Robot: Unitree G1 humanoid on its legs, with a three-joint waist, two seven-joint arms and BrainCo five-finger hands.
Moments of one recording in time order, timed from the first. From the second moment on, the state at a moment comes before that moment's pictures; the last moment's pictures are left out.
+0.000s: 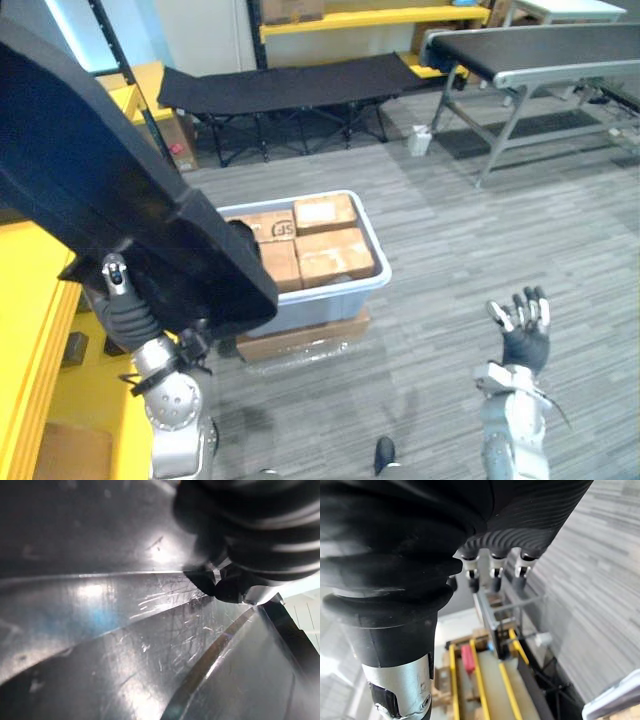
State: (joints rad) left arm 0.16 0.03 0.16 -0.37 -0.08 -0.42 0.48; right arm 0.18 -0.11 -0.20 0.04 0.46 -0.34 -0.22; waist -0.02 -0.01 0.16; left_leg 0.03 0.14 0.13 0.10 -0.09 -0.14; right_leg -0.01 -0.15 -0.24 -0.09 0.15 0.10
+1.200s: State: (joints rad) left arm 0.40 -0.02 0.59 -0.41 -0.20 -0.46 0.40; right arm -0.15 -0.15 0.03 0.17 0.33 -0.23 -0.14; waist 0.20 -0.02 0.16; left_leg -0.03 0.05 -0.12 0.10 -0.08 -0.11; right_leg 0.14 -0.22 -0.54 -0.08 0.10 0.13
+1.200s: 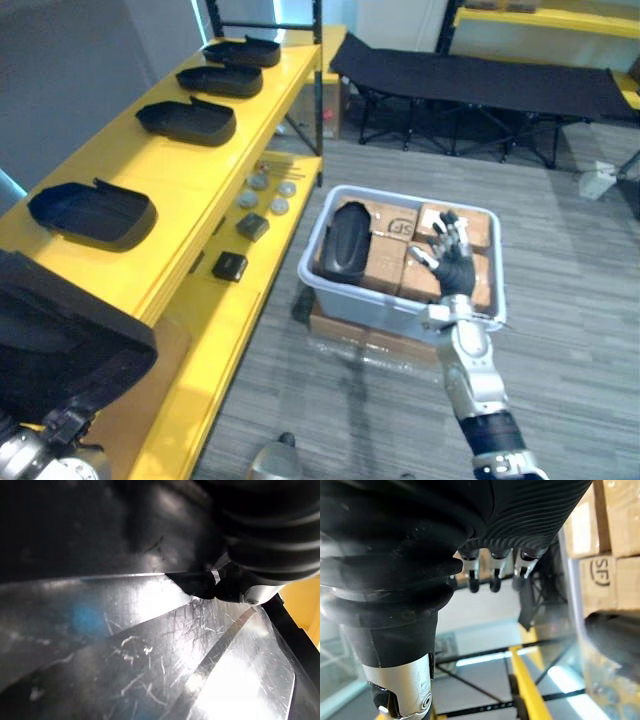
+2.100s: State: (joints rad) left arm 0.15 0.07 0.21 -0.36 -0.26 -0.46 0.38; right arm -0.04 -0.12 -0.02 0.12 0.29 -0.33 -0.14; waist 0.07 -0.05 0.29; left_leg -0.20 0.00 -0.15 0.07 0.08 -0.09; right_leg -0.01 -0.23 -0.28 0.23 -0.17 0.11
